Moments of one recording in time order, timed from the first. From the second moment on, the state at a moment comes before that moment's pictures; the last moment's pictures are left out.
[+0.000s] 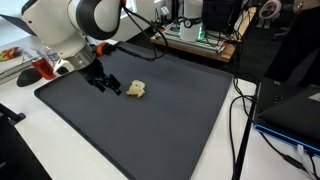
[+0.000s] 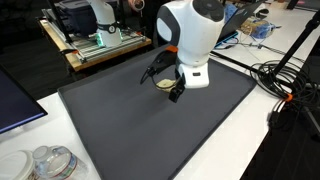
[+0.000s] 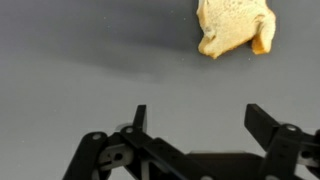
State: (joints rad) arm -0.15 0.87 0.08 -1.32 0.05 2.02 -0.30
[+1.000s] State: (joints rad) arm -0.42 0.49 0.21 -2.06 0.64 2.43 -0.86
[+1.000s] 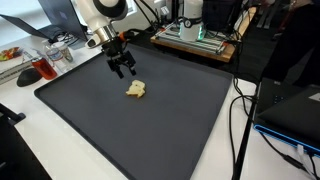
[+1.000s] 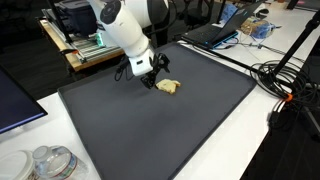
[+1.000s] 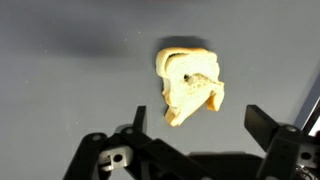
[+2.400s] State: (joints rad) arm -0.25 0.16 0.29 -2.52 1.21 3.13 -1.13
